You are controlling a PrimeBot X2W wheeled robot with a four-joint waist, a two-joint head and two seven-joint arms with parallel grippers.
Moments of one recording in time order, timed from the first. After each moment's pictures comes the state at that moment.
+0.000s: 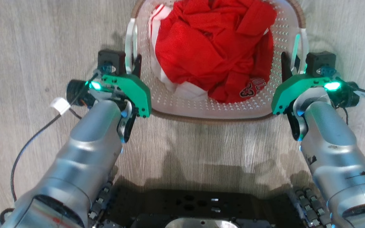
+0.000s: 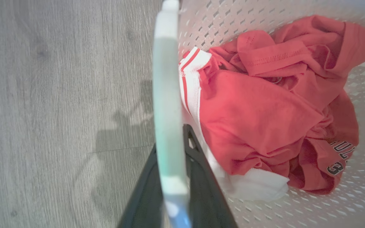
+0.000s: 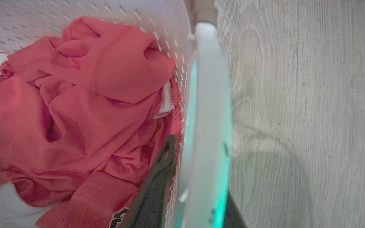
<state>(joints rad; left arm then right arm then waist) -0.89 0.02 -0.72 1.04 -0.62 0.05 -0.25 -0.78 -0.06 0.16 0.93 0.18 0.13 -0.25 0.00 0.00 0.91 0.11</state>
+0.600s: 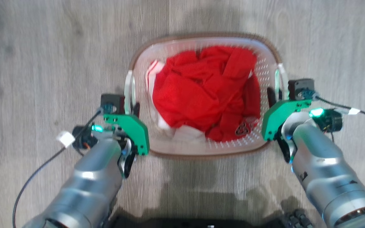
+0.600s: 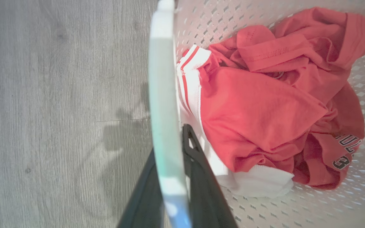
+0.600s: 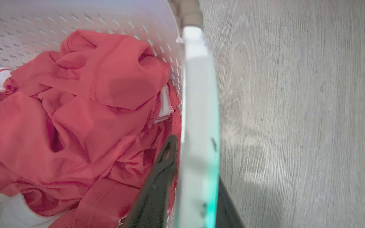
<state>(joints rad) -0.77 0.01 -0.83 1.12 -0.78 0.06 -0.25 -0.78 -0.05 0.31 1.12 0.31 0.13 -0.25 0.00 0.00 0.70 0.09</state>
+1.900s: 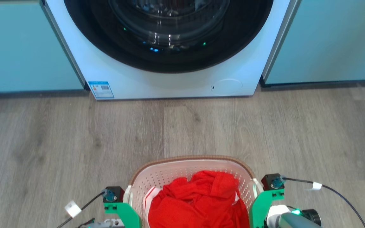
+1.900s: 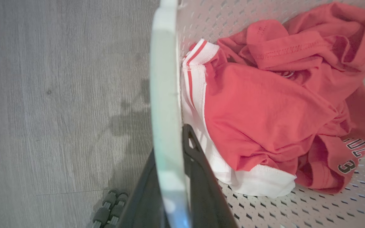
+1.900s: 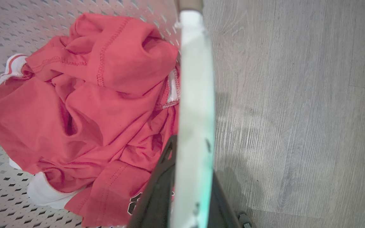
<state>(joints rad) -0.41 0.02 -1.00 1.25 -0.99 0.02 -0.03 -0.44 -0.05 0.83 1.18 0.83 0.13 0.01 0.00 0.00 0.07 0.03</state>
